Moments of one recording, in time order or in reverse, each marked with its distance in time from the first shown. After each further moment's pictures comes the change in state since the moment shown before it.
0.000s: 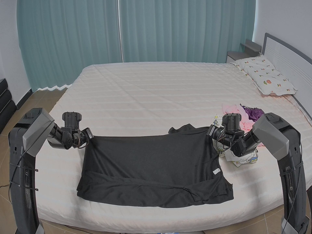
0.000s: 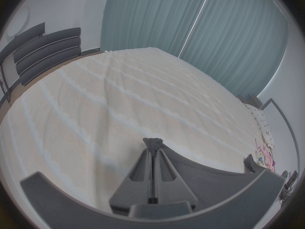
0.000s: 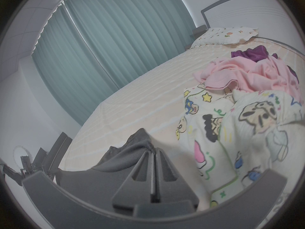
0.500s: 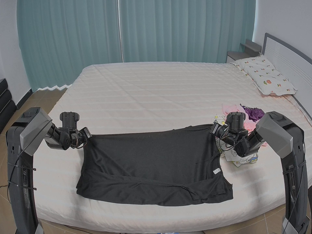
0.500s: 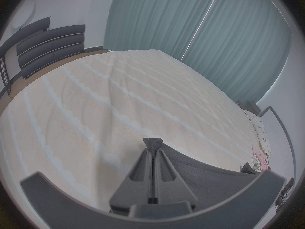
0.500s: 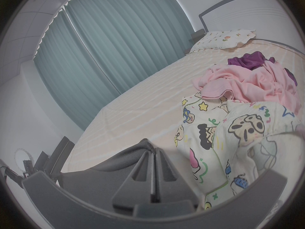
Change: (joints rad) left arm 0.010 -0.027 0.050 -0.025 -0.014 -0.034; right arm -0.016 -0.044 0.083 -0.084 0.015 0.007
